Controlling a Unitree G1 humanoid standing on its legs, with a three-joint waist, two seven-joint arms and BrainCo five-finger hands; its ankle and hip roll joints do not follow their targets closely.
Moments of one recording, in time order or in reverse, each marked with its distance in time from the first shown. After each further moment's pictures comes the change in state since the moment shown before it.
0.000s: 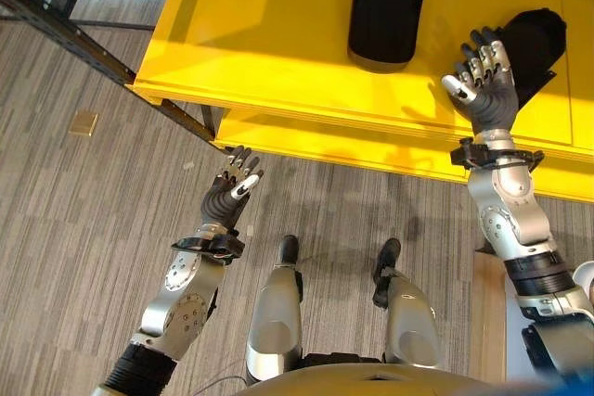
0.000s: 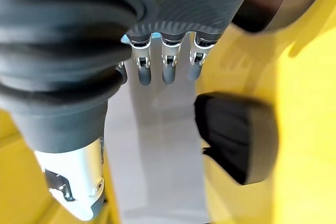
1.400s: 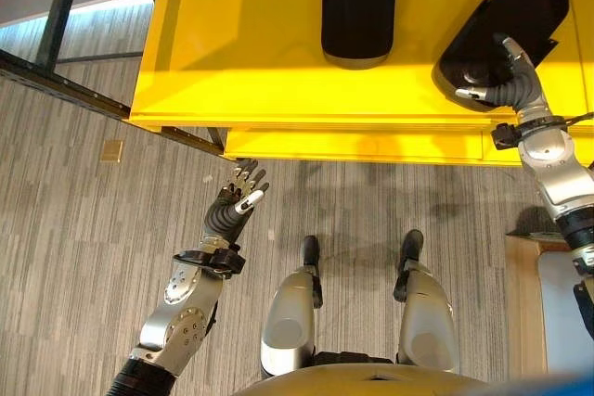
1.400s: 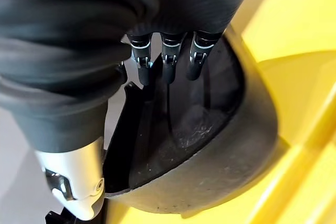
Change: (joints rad) left arm 0.040 -0.019 -0.013 0.002 0.016 0.007 -0.065; right arm -0.342 -0.280 0.172 0.476 -0.416 0.092 -0.033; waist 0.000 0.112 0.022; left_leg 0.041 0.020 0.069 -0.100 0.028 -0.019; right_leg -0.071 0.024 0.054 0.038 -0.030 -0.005
